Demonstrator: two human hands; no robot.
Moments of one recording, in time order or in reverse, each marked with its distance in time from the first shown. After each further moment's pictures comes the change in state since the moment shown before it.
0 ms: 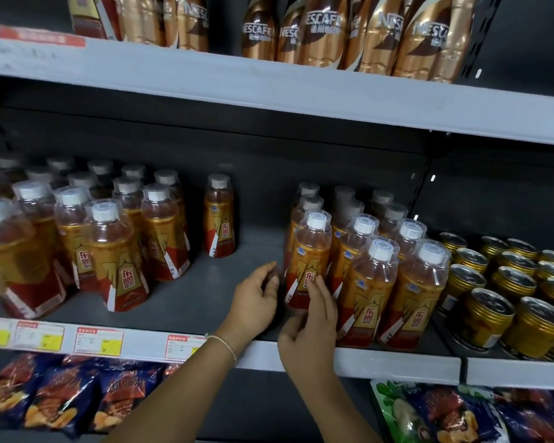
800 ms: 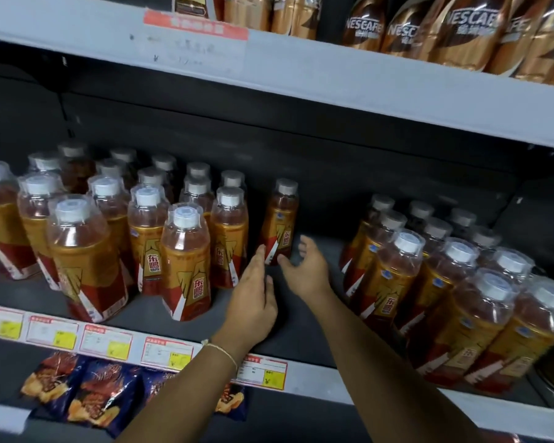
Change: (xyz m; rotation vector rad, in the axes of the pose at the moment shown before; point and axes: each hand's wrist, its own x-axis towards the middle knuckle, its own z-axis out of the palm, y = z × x) left_hand 0.018 -0.048 -0.112 0.220 0.122 0.213; right_hand 0.121 -0.037 0.156 0.011 -0.267 0.120
